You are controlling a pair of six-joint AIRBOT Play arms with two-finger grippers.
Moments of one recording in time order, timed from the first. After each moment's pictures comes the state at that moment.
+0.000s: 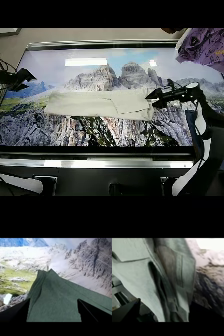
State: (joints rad) left arm 0.34 -1.73 1.82 1.18 -1.21 -1.64; right arm -0.23 -2.09 1.70 -0.63 1.44 1.30
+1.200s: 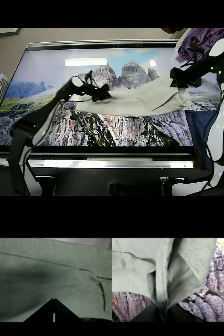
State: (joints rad) left arm -0.40 -2.07 1.82 0.71 -0.90 -1.74; right arm -0.11 -1.66 1.99 -1.34 1.65 1.69
